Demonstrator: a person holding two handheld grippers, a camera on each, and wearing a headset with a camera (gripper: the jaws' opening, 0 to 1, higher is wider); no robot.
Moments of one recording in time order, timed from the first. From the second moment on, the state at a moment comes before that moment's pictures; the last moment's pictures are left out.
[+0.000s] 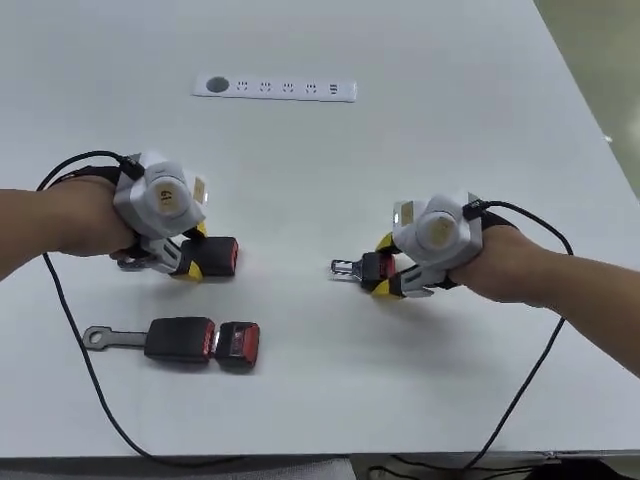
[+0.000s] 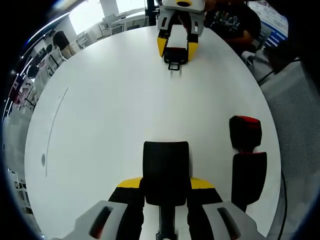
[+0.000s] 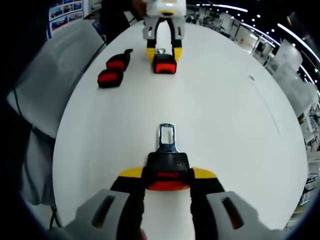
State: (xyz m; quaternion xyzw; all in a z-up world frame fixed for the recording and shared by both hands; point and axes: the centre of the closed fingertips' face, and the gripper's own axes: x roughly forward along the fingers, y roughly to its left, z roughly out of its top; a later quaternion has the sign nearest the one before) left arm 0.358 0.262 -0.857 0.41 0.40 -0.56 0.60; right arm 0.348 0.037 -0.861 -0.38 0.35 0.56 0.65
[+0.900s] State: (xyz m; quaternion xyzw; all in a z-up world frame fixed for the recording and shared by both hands) left arm 0.352 0.270 -0.846 0.39 0.39 -0.54 0.63; right arm 0.351 0.021 -0.850 -0.34 0.37 0.51 0.70
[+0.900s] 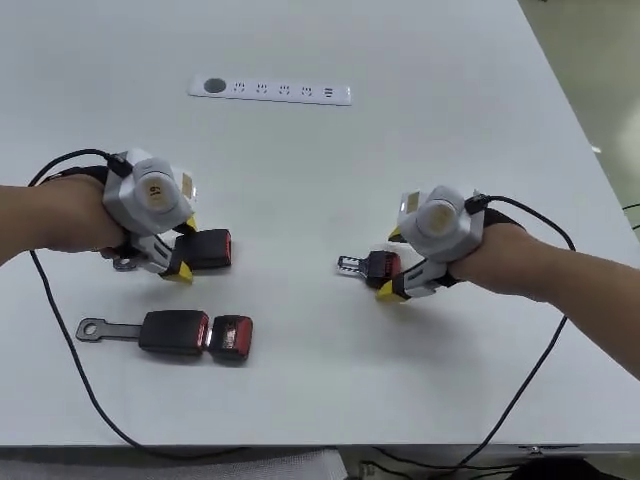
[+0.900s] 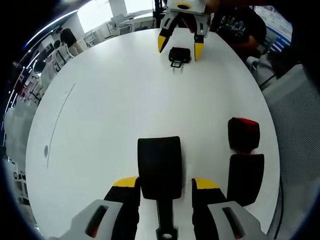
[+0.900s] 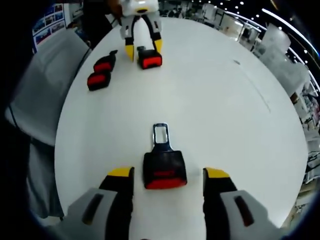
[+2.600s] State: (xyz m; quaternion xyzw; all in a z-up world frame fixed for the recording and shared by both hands) left arm 0.237 0.362 -0.762 0.17 0.33 -0.35 0.86; right arm 0.235 0.023 -0.775 -0.20 0.30 0.42 0.83
